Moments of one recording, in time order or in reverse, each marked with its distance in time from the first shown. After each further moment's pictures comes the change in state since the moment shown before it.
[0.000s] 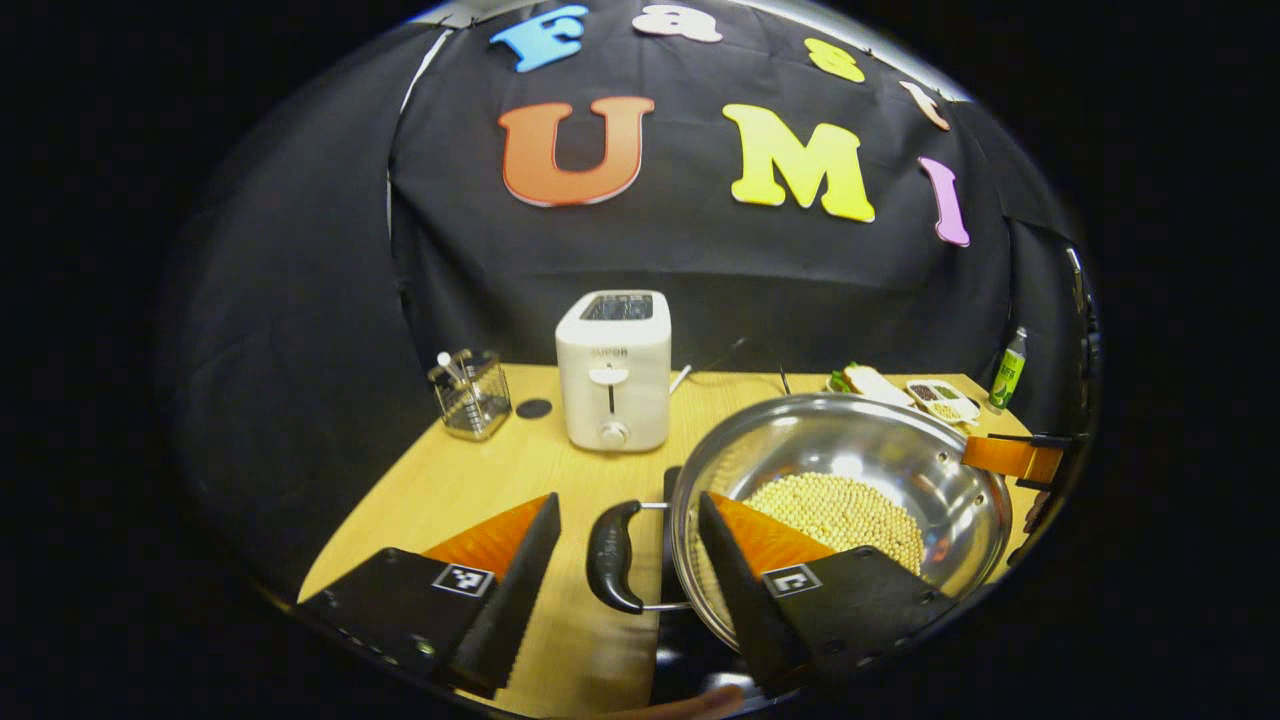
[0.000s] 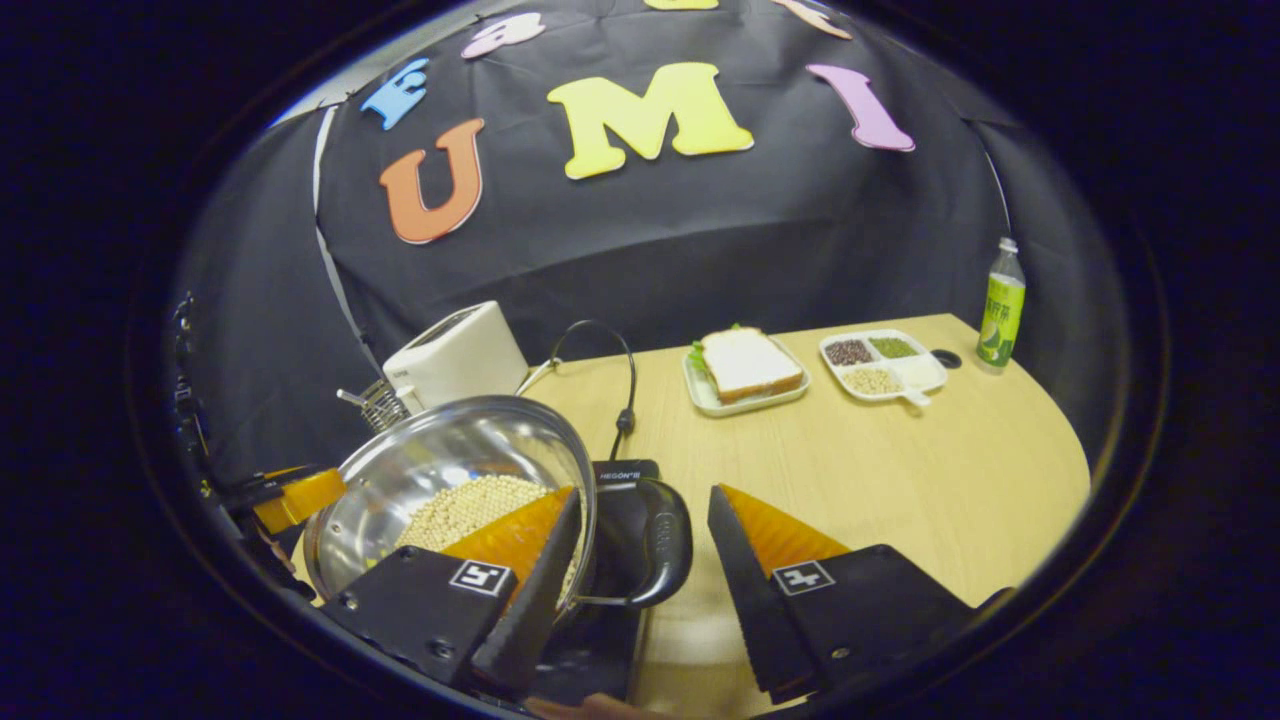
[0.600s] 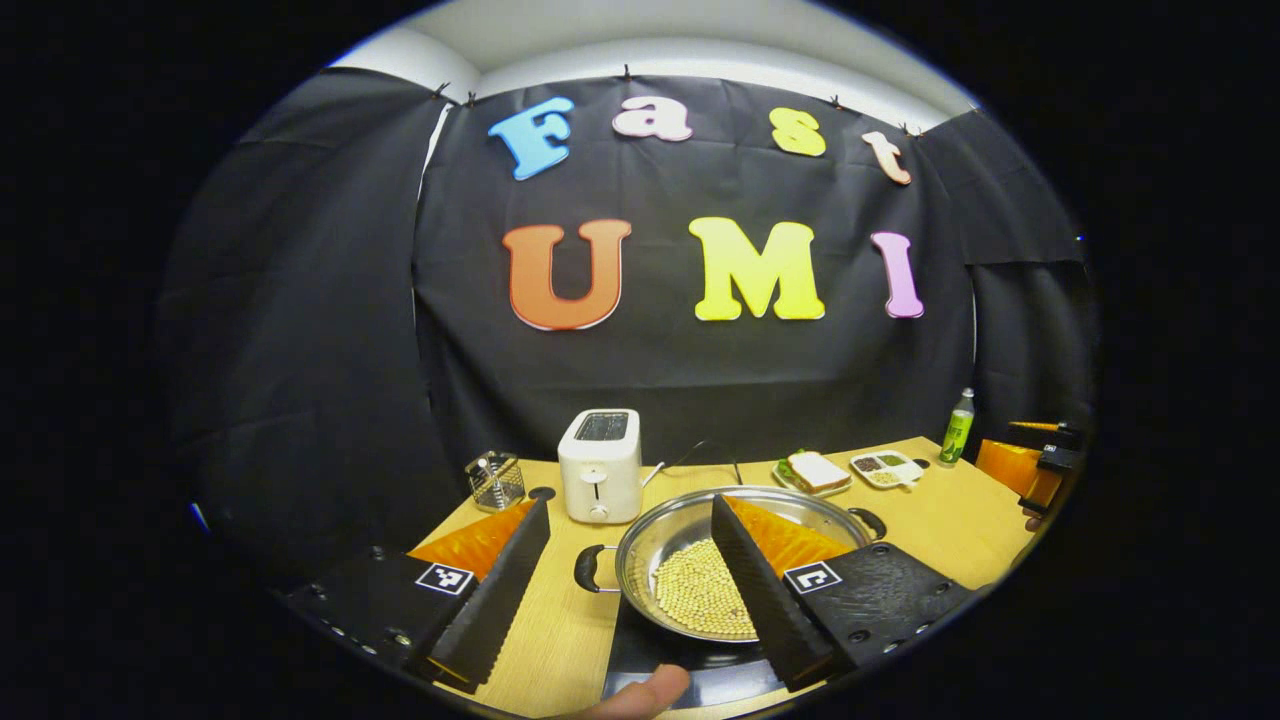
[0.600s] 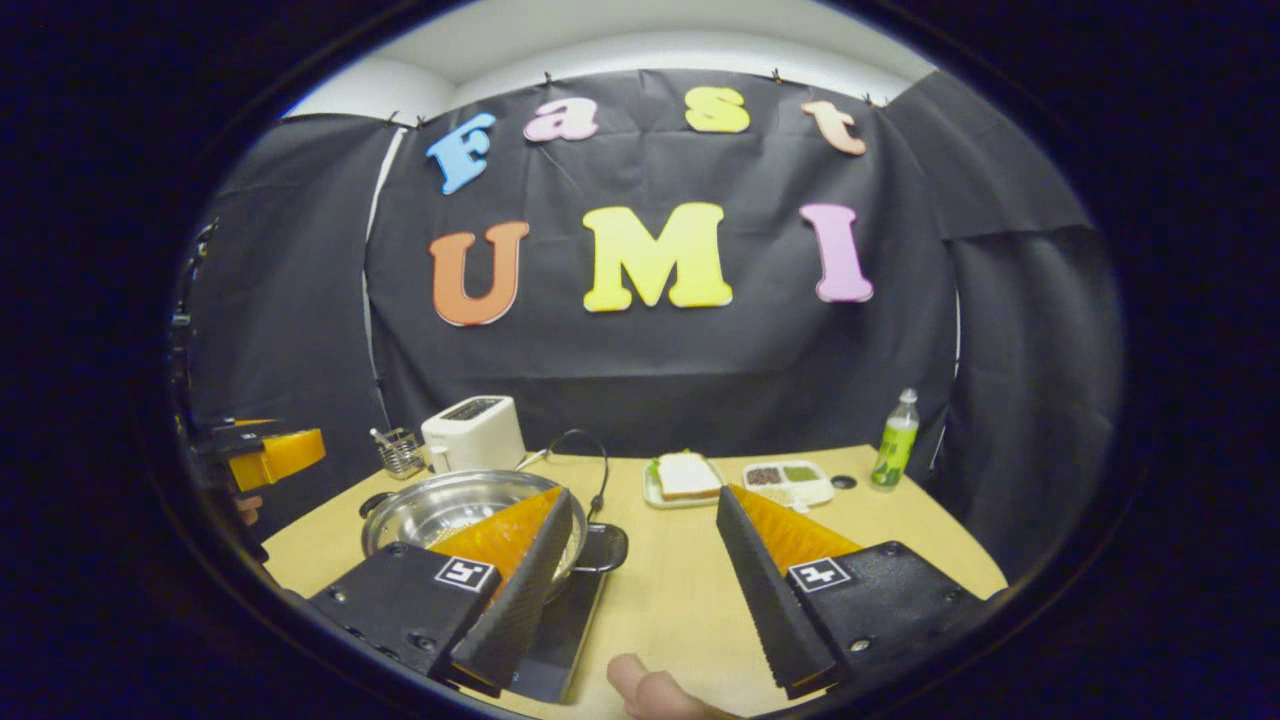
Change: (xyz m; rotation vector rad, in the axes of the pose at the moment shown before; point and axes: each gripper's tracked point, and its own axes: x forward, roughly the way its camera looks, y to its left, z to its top) left arm -0.155 -0.048 0.088 0.038 -0.244 0.017; right arm -0.196 -0.004 0.073 -0.196 -0.361 -0.094
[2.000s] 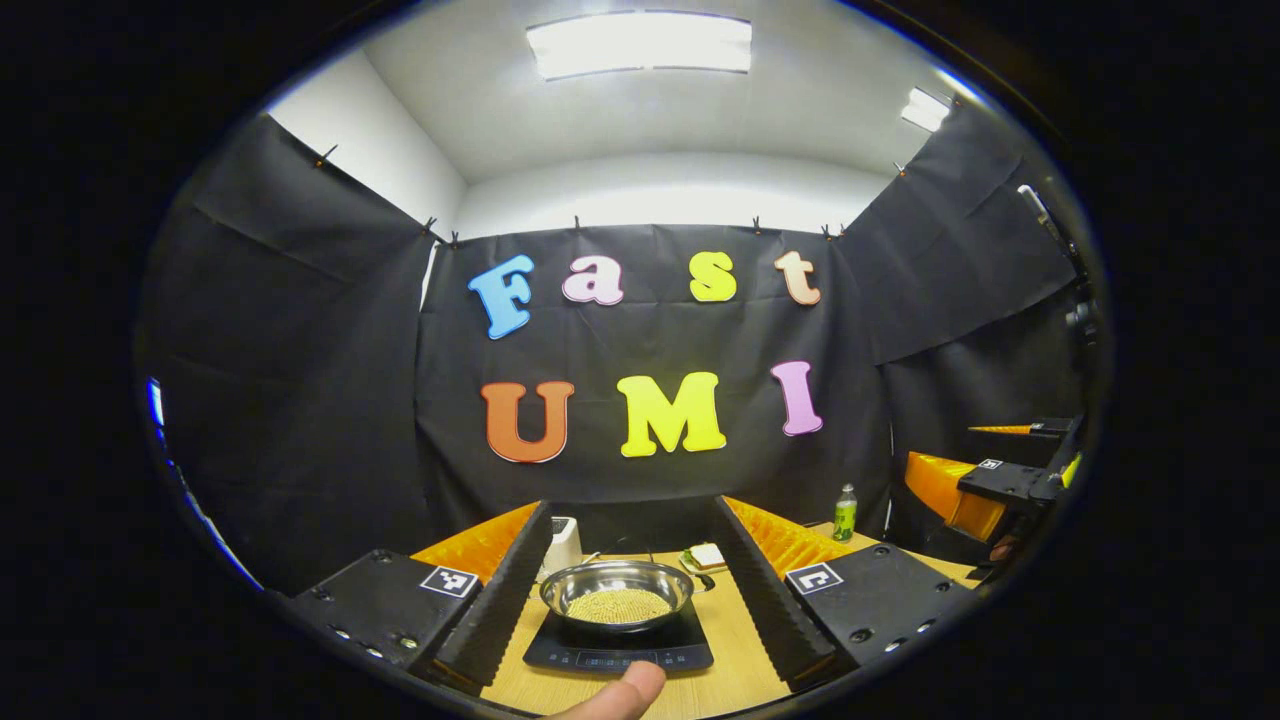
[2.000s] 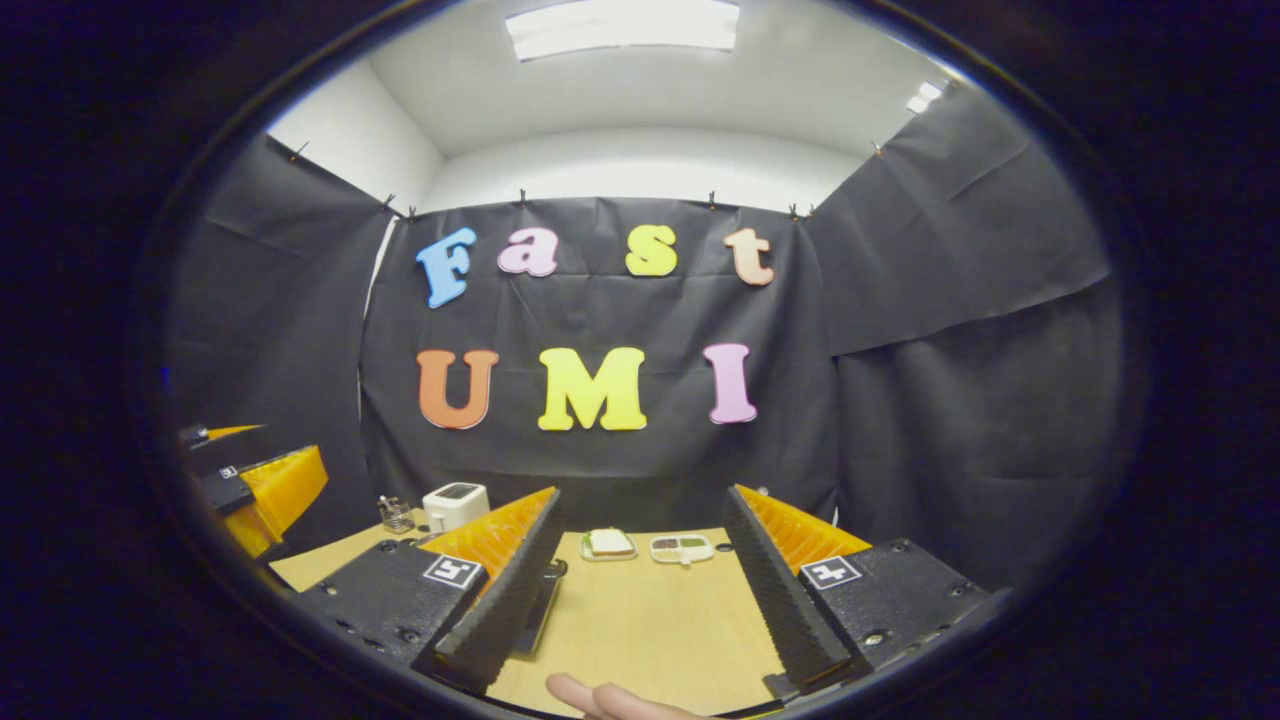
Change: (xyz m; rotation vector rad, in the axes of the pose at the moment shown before) left arm -0.251 -0.120 0.091 0.014 -0.386 -0.047; right arm -0.254 -0.062 0.081 0.023 -0.253 -0.151
